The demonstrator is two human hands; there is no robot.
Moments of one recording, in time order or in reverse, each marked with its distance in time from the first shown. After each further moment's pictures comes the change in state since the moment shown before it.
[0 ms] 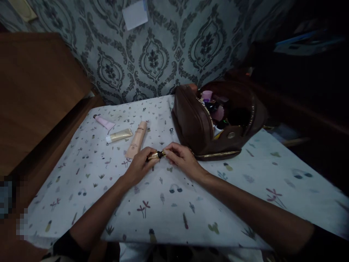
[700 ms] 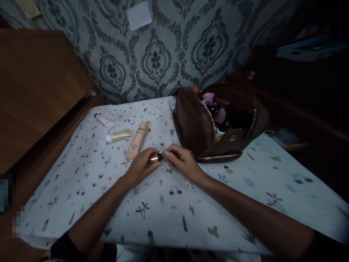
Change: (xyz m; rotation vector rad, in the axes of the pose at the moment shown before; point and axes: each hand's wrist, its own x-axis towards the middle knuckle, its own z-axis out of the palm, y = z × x) left_hand -0.002 -0.001 0.003 0.091 -0.002 0.045; right_hand -0.004 -0.001 0.002 -0.046 -0.026 -0.017
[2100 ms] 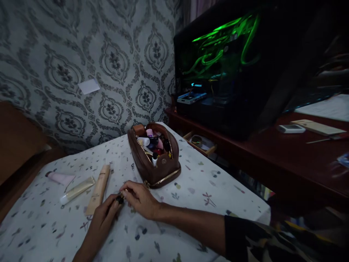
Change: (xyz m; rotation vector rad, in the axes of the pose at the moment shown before) left_hand -0.001 0.020 0.003 -0.020 0.026 -0.087; right_hand -0.014 -0.017 0.005 -0.078 0.141 -0.203
